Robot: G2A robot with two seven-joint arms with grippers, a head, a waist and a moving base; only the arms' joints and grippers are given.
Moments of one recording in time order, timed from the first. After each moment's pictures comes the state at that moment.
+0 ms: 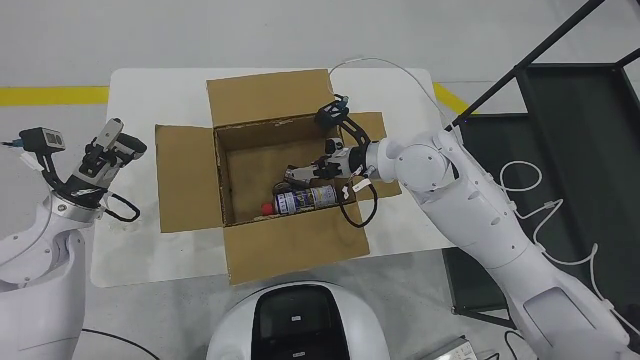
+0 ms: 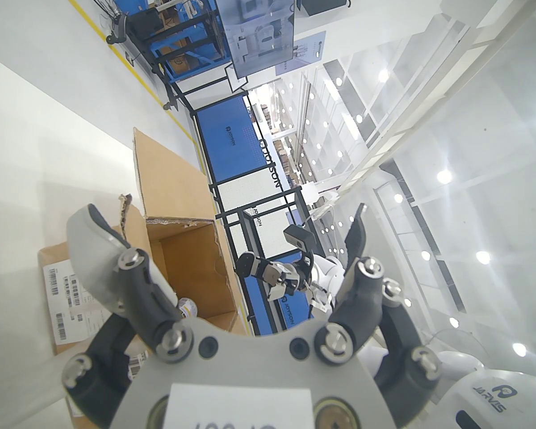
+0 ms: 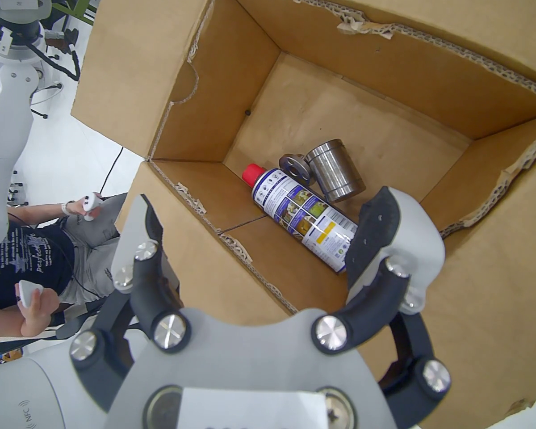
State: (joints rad) left arm 1.40 -1.12 -1.74 -1.56 -0.29 -0.41 -0.71; right arm -0.94 -1.07 0.98 -1.66 -0.38 -0.12 0.96
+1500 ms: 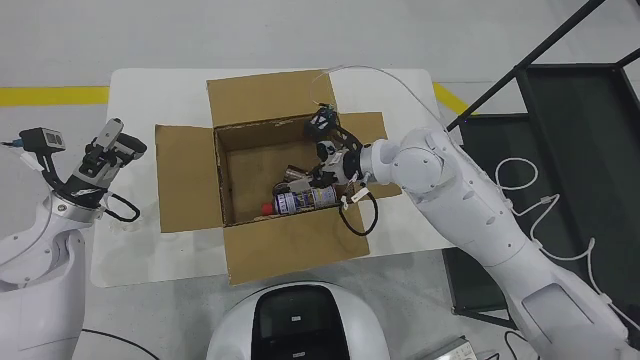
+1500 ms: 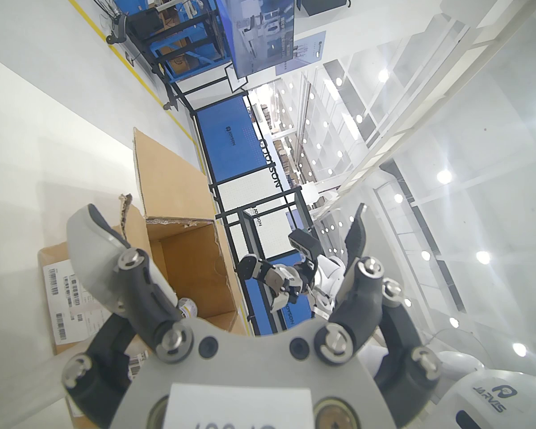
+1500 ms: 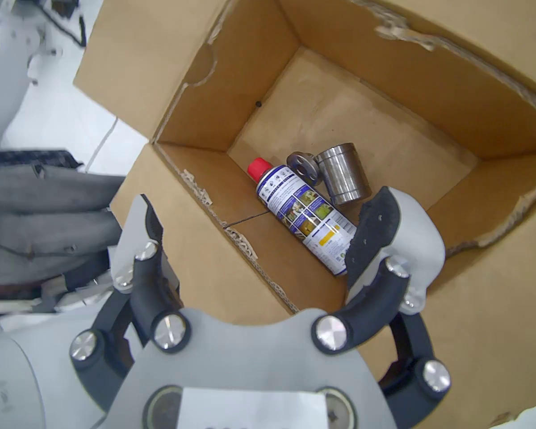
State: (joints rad) left arm 1.40 -1.12 -1.74 -1.56 -0.29 -0.41 -0.71; right arm -0.88 -1.08 0.93 -1.64 -0.43 -0.32 1.01
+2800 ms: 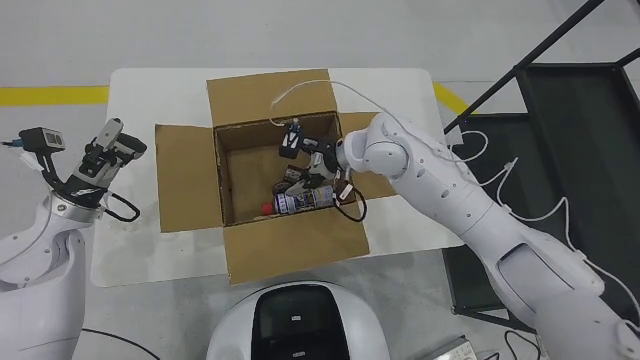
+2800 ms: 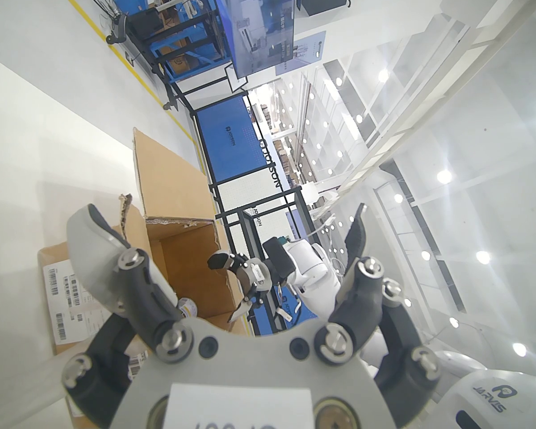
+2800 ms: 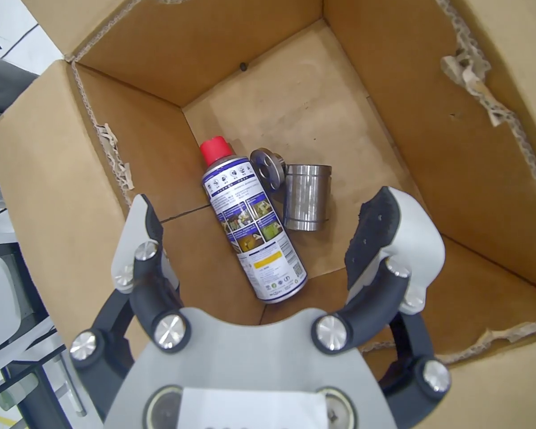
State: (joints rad) left arm 1.40 -1.12 -1.74 -1.56 -0.29 -0.41 -0.71; right arm -0.66 -1.18 0.67 -1.30 -0.64 -0.60 0.87
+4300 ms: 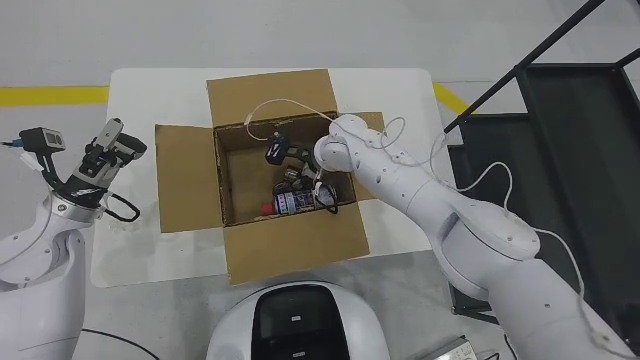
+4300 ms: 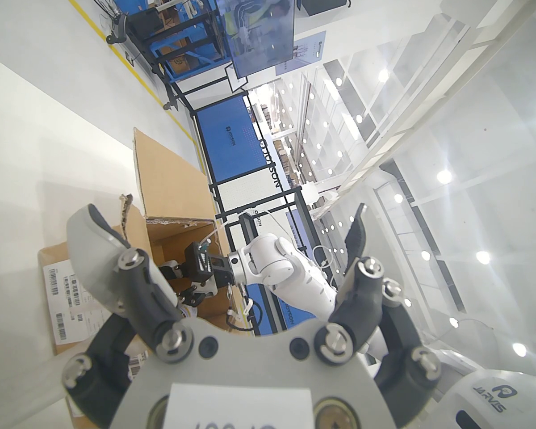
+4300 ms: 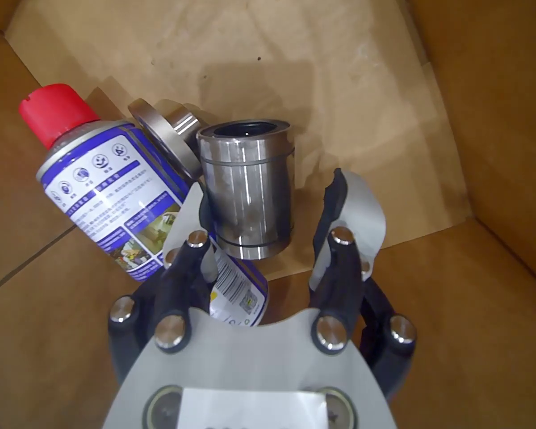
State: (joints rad) left arm 1.40 -1.12 -1.74 -1.56 -0.29 -0.41 -0.71; right arm -0.46 -1.48 0.37 -0.70 -0.76 -0.52 0.83
